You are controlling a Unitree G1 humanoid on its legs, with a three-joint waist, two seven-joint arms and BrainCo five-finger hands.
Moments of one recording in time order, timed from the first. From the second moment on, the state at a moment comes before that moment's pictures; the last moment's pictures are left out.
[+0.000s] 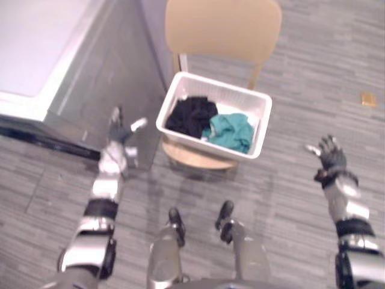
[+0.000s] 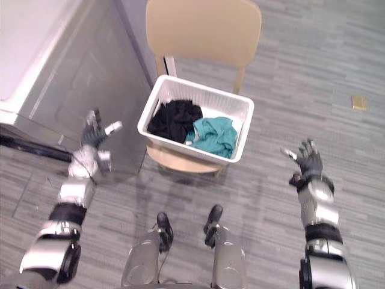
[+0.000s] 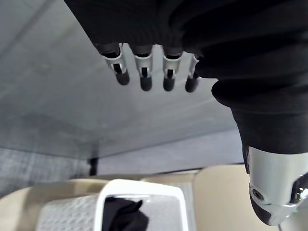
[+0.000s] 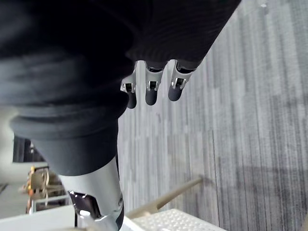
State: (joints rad) left arm -0.41 0.35 0.04 0.54 -0.19 -0.07 0.19; right arm -0.27 -0.48 -0.29 0.64 0.54 0.00 -0.01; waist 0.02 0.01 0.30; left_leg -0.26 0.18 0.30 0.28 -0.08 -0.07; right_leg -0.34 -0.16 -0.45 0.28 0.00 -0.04
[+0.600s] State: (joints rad) left arm 0.11 0.02 0.36 1.12 -0.21 -0.01 0.09; right arm 0.14 -0.03 -0.61 1.15 0.43 0.01 0.02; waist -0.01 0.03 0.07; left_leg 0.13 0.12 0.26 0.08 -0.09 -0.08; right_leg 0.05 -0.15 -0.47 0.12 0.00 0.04
